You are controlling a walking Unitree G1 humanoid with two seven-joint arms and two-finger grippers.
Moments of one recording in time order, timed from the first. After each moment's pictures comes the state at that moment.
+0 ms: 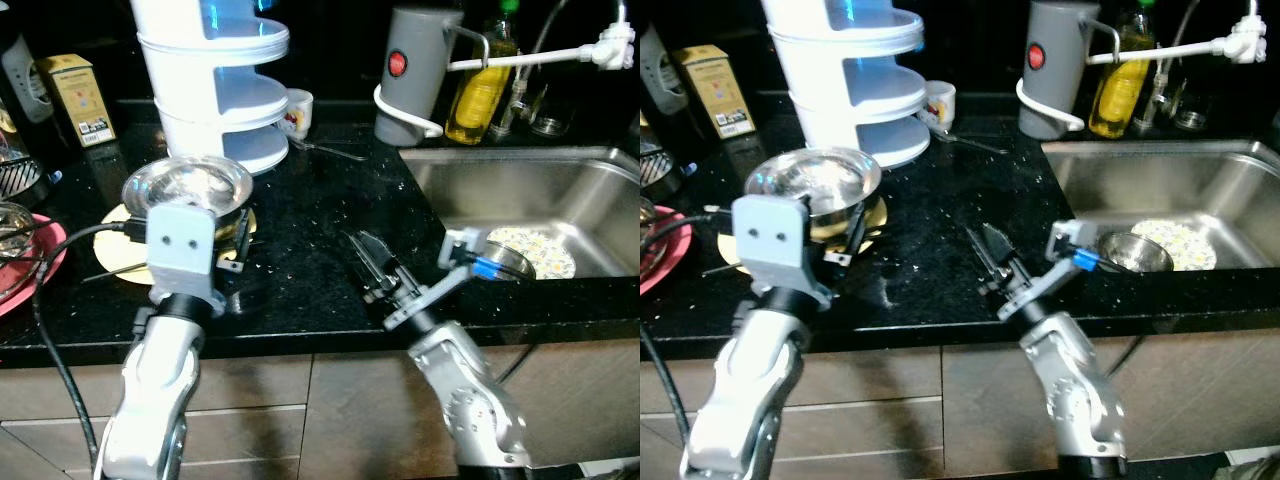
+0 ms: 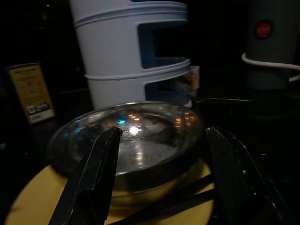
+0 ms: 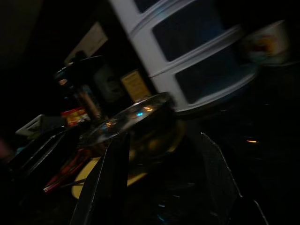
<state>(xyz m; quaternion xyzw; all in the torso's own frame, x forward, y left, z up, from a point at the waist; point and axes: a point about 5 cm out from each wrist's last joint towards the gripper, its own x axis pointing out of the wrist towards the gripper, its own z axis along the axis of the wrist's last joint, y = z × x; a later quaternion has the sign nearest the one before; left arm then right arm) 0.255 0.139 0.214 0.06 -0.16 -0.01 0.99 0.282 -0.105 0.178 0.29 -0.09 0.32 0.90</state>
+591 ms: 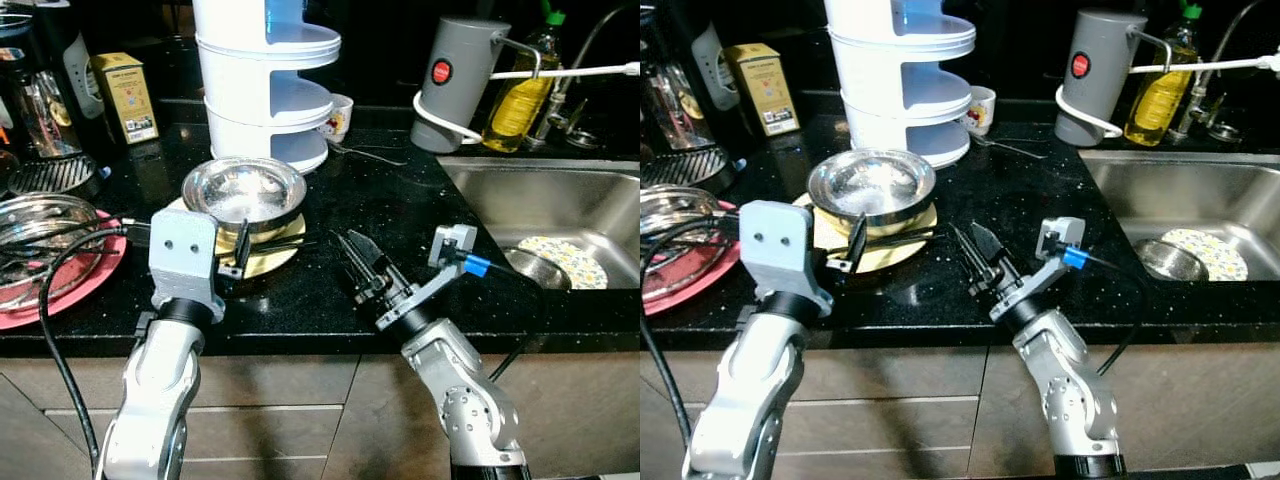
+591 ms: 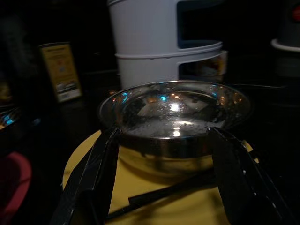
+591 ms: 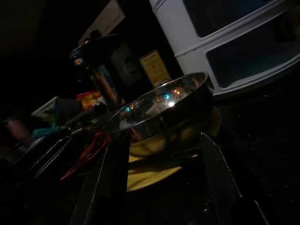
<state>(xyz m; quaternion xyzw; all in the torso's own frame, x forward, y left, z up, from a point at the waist) 0.256 0.141 0.209 0.06 -0.14 -0.01 0.99 0.282 -0.103 0.176 0.28 -0.08 0.32 0.90</state>
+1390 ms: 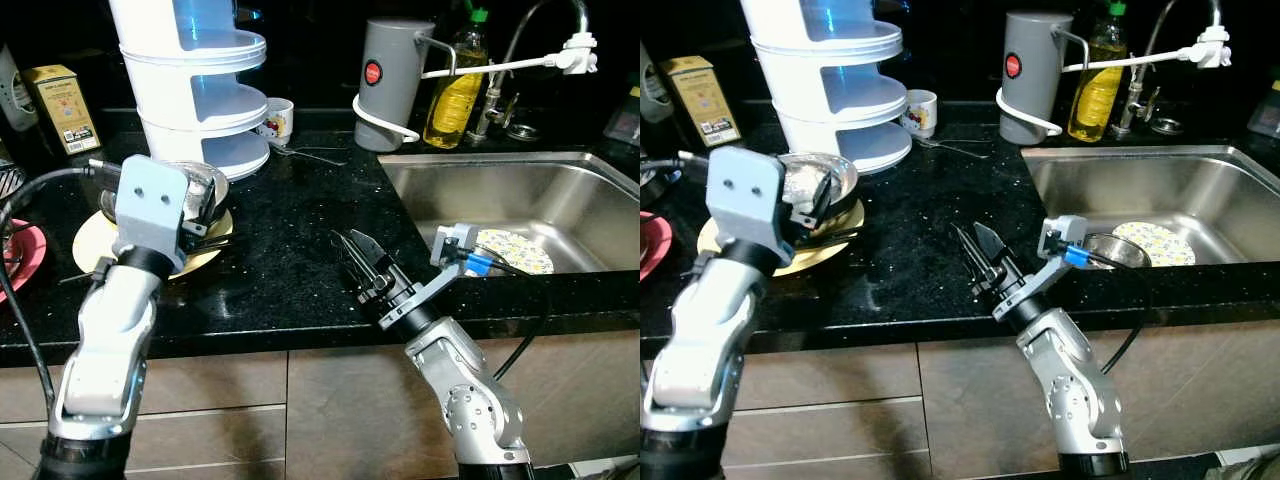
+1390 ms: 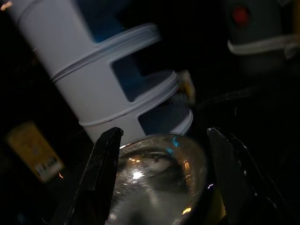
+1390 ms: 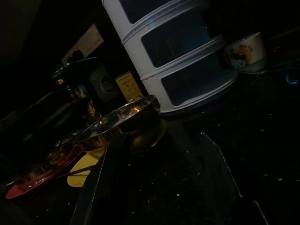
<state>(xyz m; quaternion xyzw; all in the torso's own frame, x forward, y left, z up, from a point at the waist) 0.301 0.183 0.247 0.23 -0.17 -0.05 0.96 0.283 -0.107 0.178 0.27 -0.08 0.32 0.90</state>
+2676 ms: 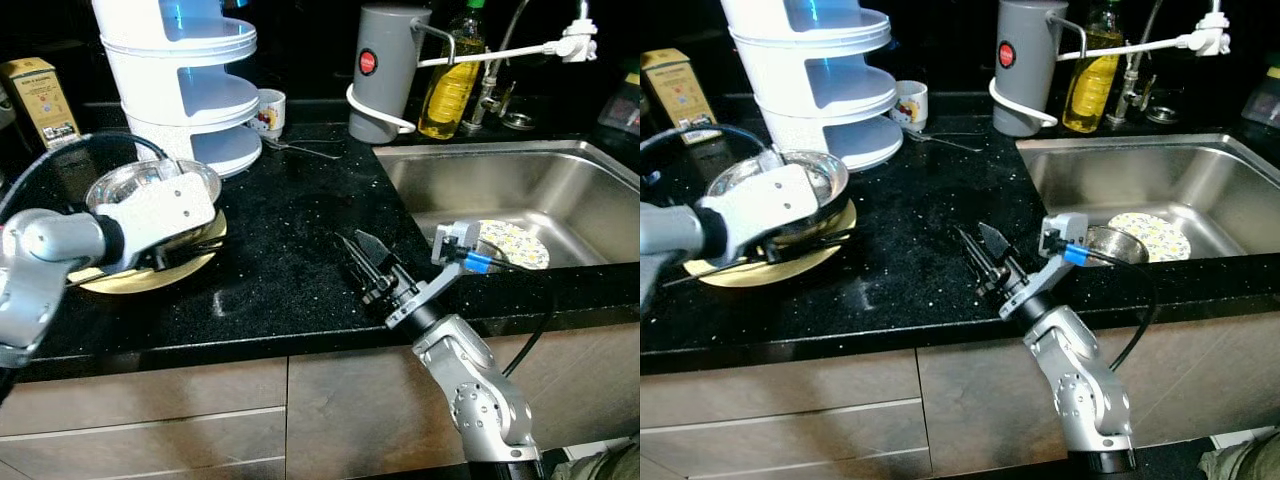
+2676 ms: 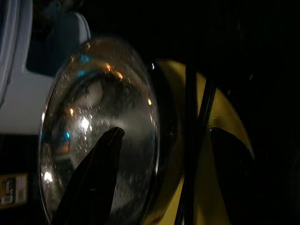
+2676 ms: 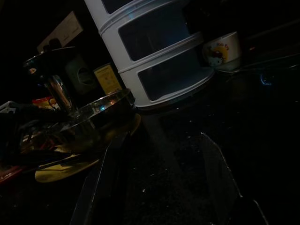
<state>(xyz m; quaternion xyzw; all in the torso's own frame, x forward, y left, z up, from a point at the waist) 0.299 0.226 0.267 0.48 0.11 -0.28 0.82 0.285 -0.116 0.178 0.23 -0.08 0.32 0.92</state>
